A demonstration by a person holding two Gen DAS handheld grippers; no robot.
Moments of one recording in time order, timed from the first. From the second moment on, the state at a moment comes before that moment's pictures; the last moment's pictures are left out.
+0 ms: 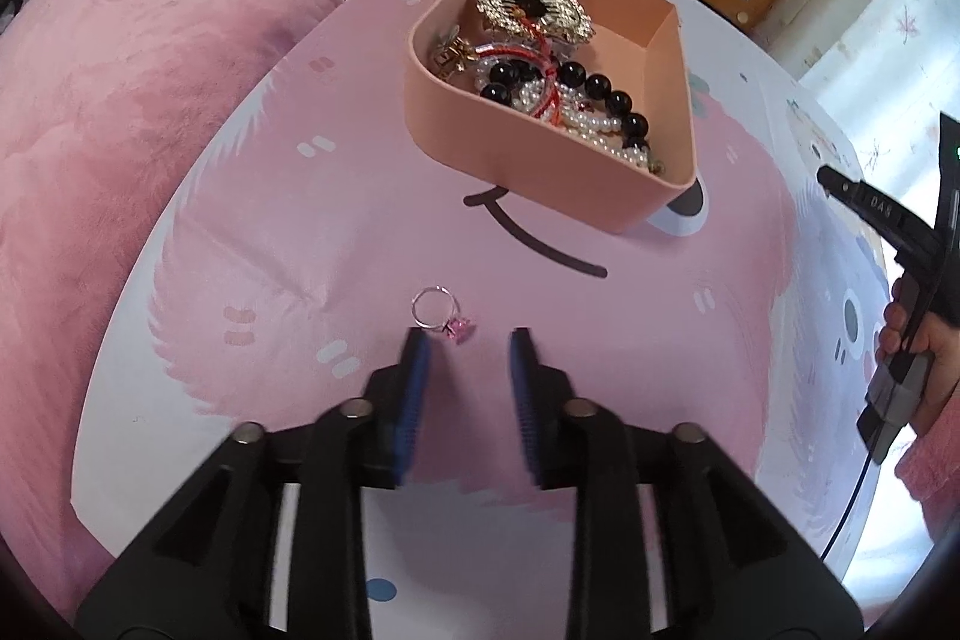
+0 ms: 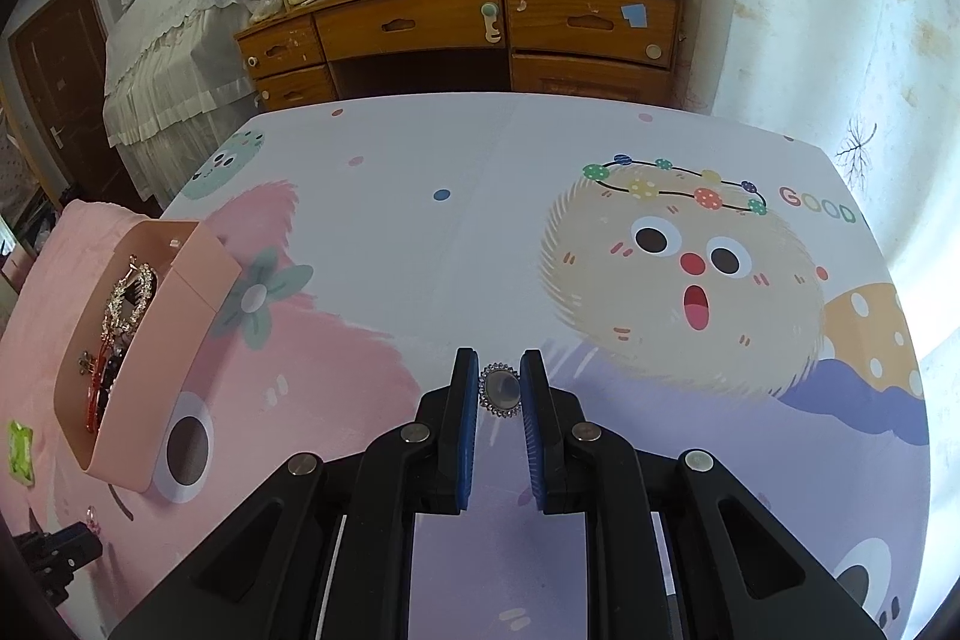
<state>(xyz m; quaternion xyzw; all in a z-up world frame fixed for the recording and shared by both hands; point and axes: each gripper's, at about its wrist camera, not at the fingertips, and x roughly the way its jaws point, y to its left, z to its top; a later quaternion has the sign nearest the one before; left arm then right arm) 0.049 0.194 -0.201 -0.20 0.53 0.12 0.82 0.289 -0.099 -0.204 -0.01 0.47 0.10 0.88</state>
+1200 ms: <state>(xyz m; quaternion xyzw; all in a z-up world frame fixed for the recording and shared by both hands) 0.062 0.193 -0.165 -0.18 0.50 0.07 0.84 0.280 -0.090 -0.169 0.05 0.46 0.13 0.88</state>
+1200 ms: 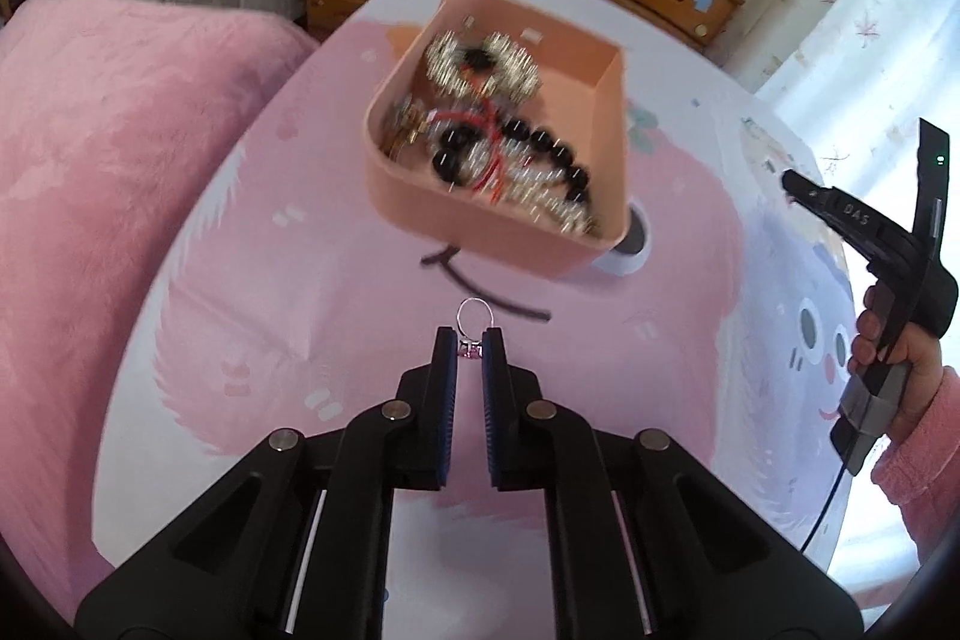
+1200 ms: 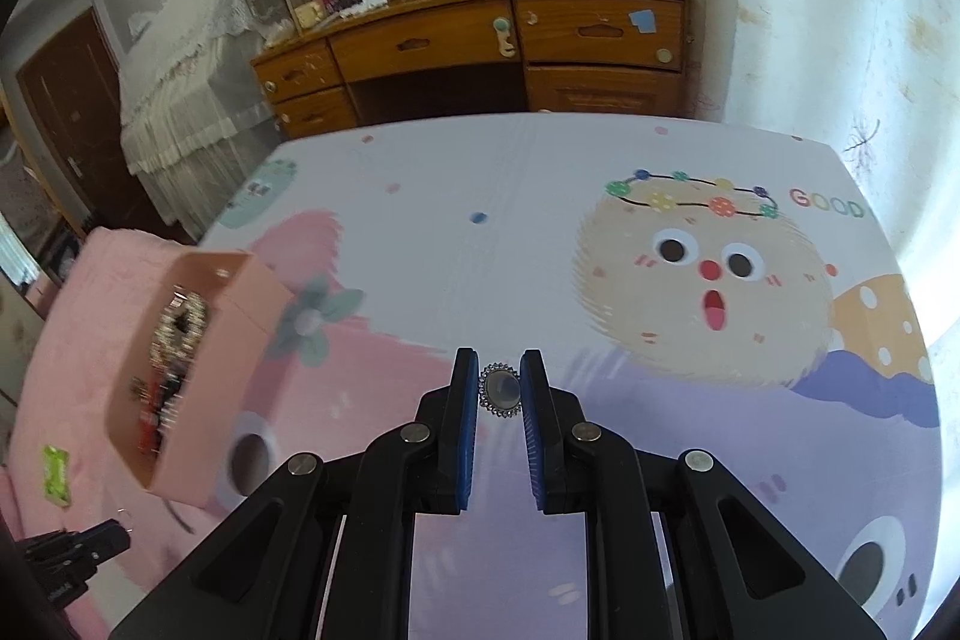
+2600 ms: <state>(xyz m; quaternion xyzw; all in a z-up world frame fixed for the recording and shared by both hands) 0.107 0.278 -0.058 -0.07 0.56 0.00 0.82 0.093 0.069 -0.076 0.07 0.53 0.12 0.84</state>
